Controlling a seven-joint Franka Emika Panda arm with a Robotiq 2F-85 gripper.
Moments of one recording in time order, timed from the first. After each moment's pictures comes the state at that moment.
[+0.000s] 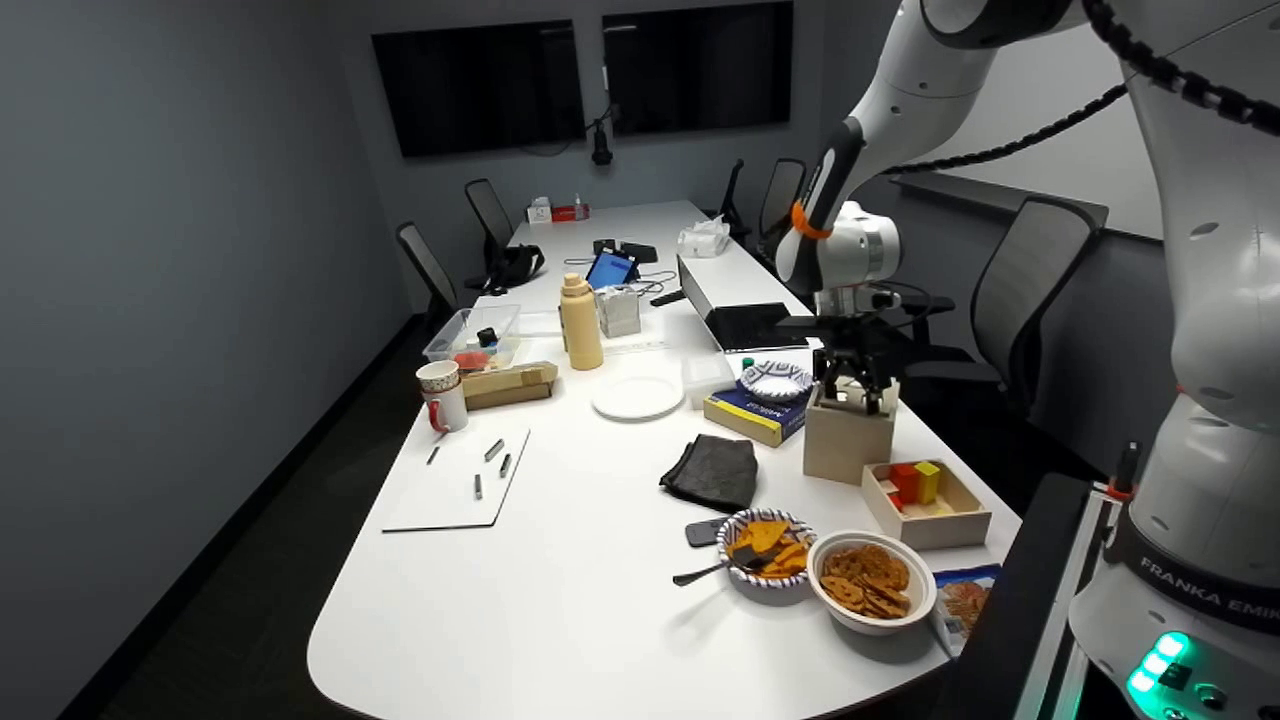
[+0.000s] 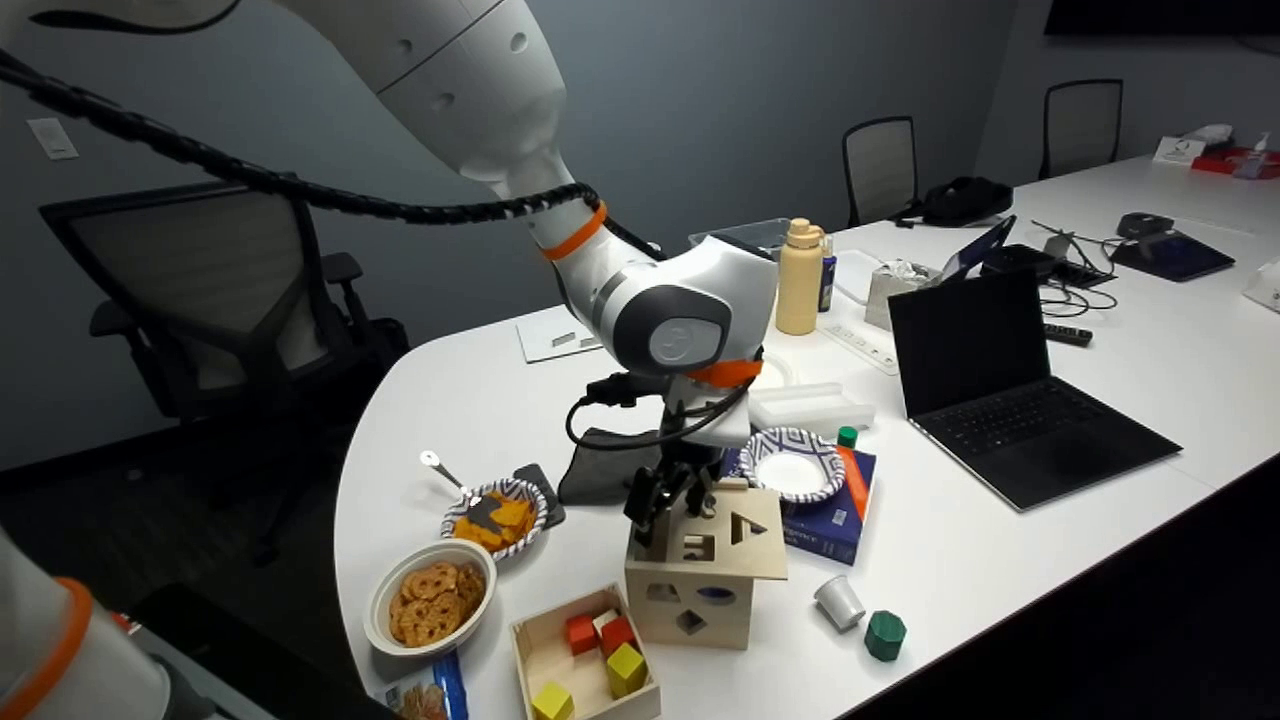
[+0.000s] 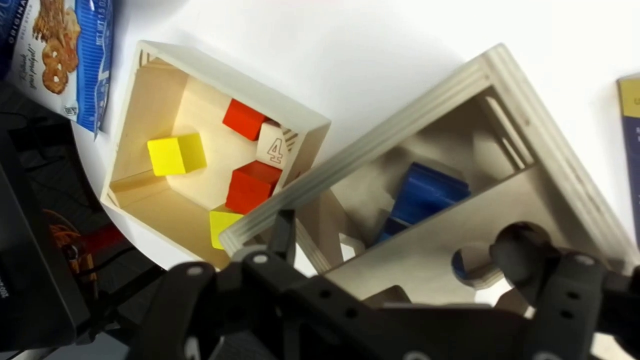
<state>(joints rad) -0.20 0.46 -0.31 -2.20 0.20 2.35 1.20</state>
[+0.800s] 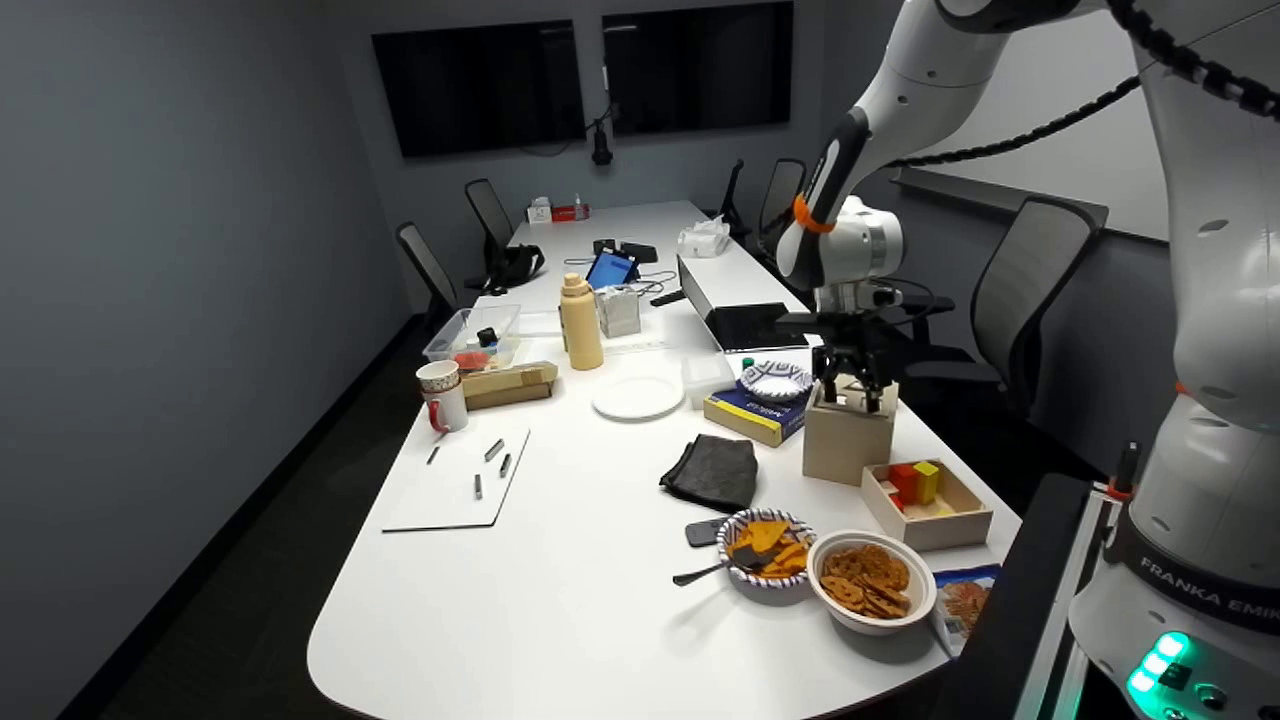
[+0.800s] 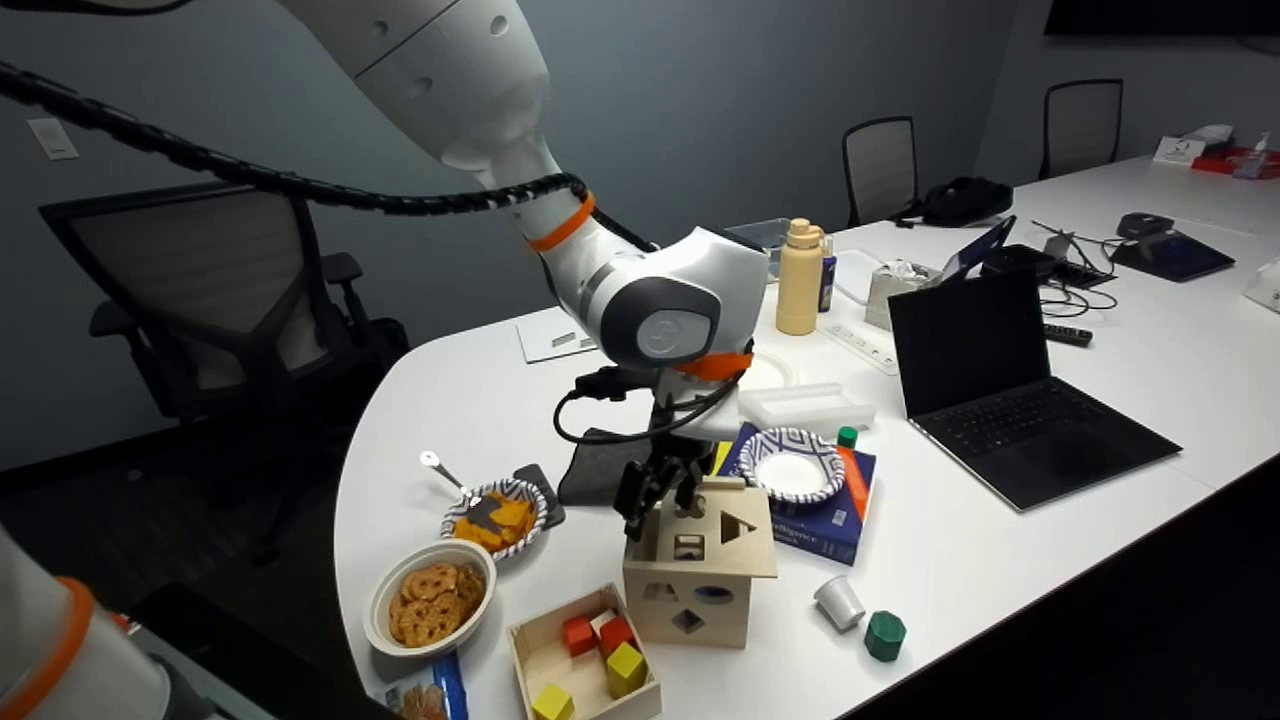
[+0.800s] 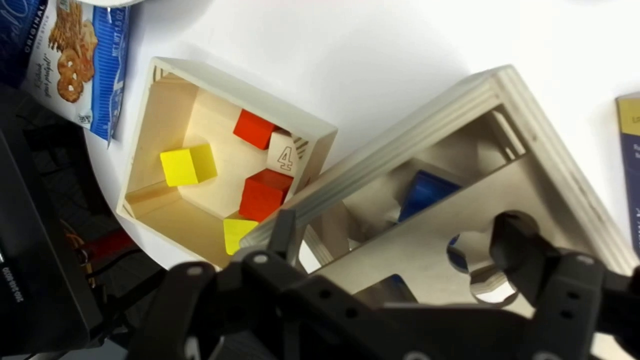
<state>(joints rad) -0.19 0.41 -0.31 -2.24 0.20 2.35 1.20</state>
